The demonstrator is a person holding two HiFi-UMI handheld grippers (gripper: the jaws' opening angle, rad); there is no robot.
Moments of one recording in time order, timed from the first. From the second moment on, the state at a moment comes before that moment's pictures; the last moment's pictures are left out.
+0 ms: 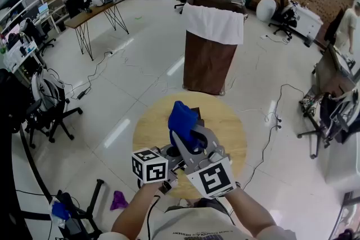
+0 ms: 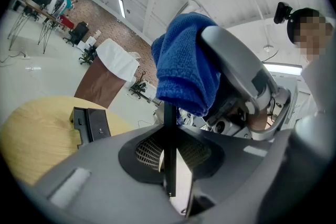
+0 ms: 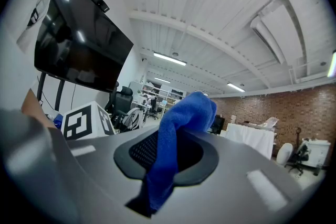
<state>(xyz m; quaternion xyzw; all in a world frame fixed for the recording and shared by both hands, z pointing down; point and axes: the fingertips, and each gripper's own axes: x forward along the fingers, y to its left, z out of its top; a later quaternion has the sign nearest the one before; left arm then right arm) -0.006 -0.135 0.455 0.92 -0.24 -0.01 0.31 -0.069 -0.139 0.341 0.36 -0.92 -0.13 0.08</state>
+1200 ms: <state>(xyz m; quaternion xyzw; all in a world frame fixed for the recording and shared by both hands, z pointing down) -0.007 -0.122 0.461 0.92 -0.23 -0.01 0.32 -0.060 -0.162 0.294 0.38 -0.91 -0.16 0.04</state>
